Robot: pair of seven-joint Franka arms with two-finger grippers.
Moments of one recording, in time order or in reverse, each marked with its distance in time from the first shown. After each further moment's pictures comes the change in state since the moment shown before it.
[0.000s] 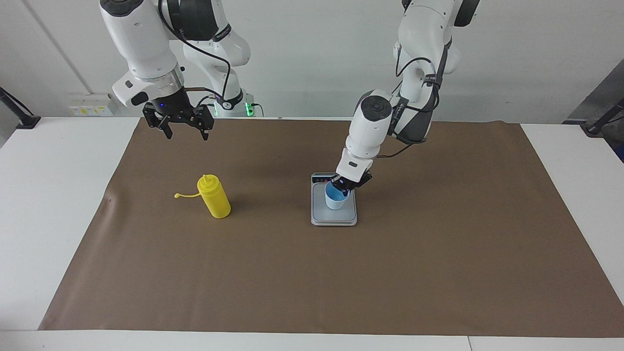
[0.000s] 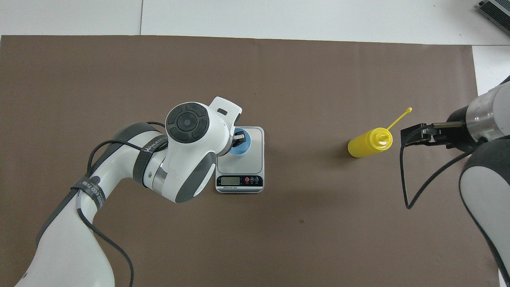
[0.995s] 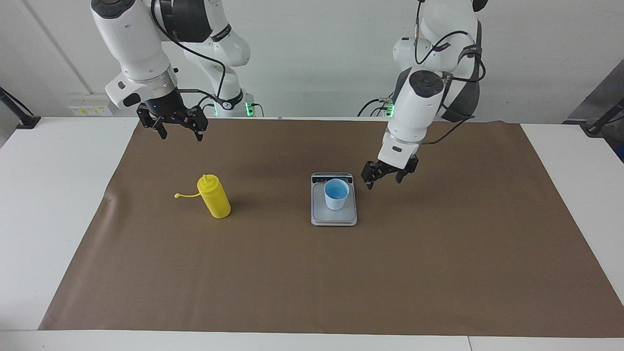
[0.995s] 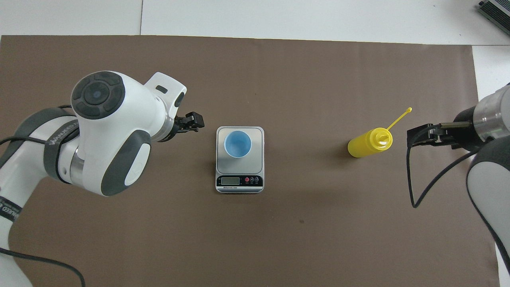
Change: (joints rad) left arm 0.160 -0.160 0.034 0.012 0.023 -0.190 0.221; right arm -0.027 0.000 0.000 -0.018 0.000 0.011 -0.060
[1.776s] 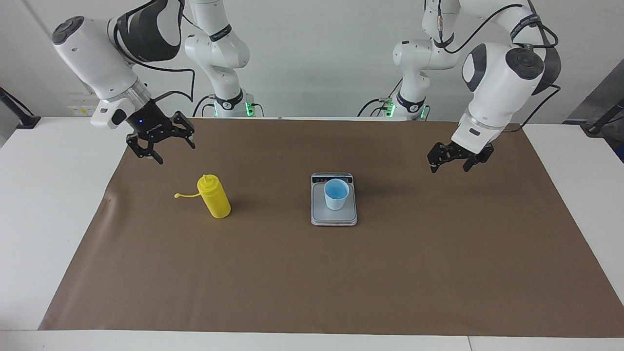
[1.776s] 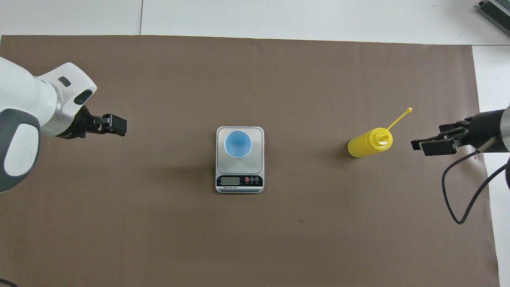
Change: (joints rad) left arm 0.246 -0.113 0.002 0.006 0.001 -0.196 0.470; right arm -0.193 -0.036 -0.003 -0.222 0.384 0.268 -0.787
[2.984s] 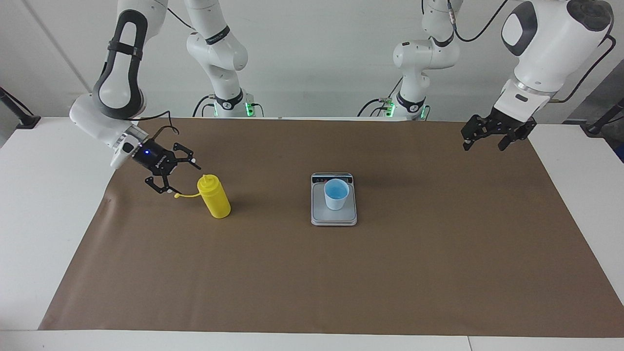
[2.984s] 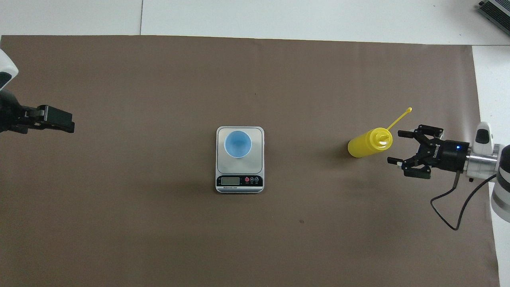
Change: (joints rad) left arm 0.077 -0.021 -0.002 0.250 0.010 -0.269 0.078; right arm -0.135 0.143 -0.001 -0.295 0.712 0.118 -1.121
